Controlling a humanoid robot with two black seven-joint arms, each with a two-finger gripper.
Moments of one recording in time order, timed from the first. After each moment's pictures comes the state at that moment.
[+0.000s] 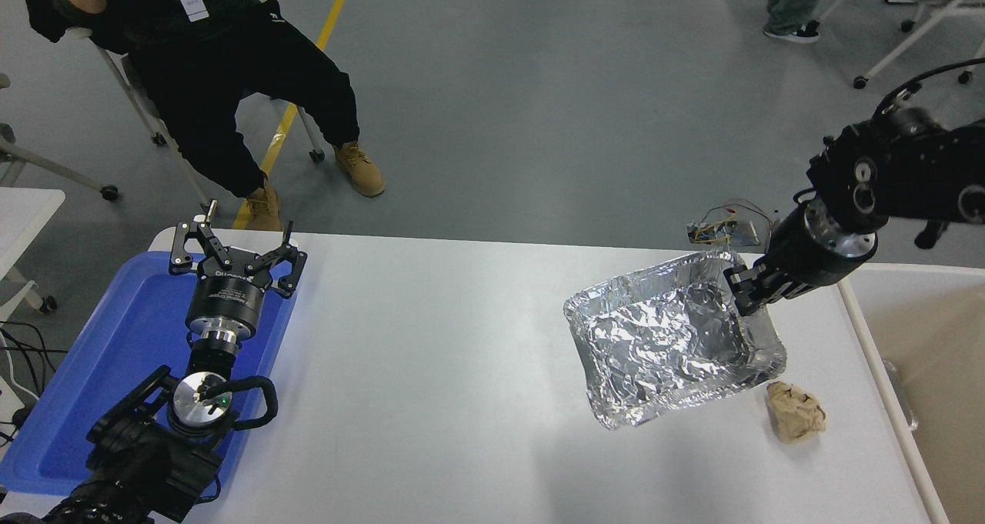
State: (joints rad) left arm -0.50 0.13 -1.12 -0.54 -0.09 -0.62 -0.36; right arm 1.96 -0.45 -1.14 1.20 -0.60 0.71 0.14
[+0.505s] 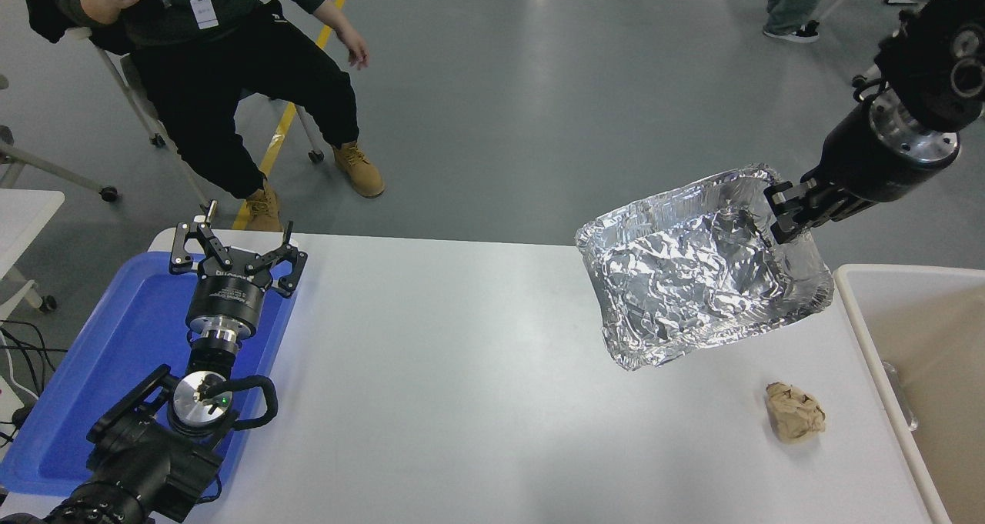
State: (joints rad) left arm -0.50 0.13 -1.12 -0.54 -0.09 -0.62 -0.36; right arm 2.23 -0.53 -1.14 1.30 -0.64 0.78 0.14
